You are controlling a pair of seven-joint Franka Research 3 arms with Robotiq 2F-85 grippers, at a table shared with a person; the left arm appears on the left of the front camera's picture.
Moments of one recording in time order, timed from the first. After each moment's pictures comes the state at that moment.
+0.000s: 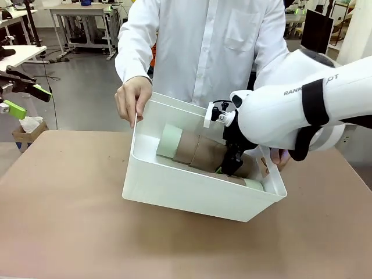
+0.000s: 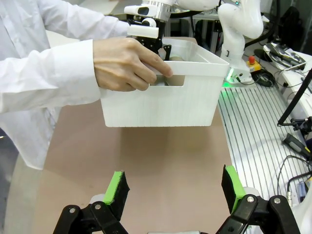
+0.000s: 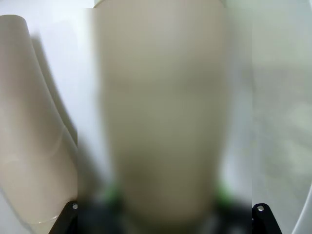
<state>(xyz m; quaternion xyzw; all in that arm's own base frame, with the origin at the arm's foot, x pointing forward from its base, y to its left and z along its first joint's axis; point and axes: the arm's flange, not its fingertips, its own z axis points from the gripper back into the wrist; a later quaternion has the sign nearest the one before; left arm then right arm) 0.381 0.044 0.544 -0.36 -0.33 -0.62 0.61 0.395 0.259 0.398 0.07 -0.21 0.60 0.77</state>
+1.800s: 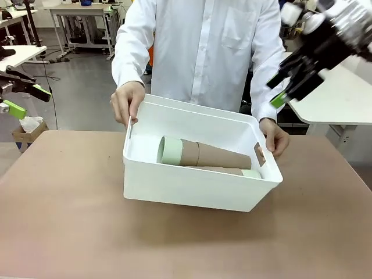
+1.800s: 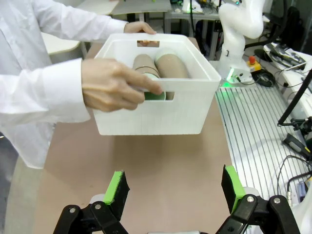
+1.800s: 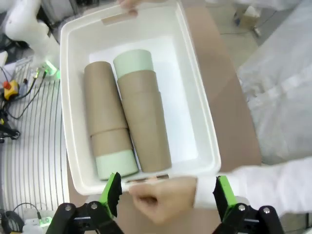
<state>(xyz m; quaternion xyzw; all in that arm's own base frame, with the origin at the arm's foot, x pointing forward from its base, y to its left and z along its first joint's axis) 0.381 0.044 0.544 -0.36 -0.33 -0.62 0.61 0.421 0.101 0.592 0.20 -0.27 0.60 0.73</state>
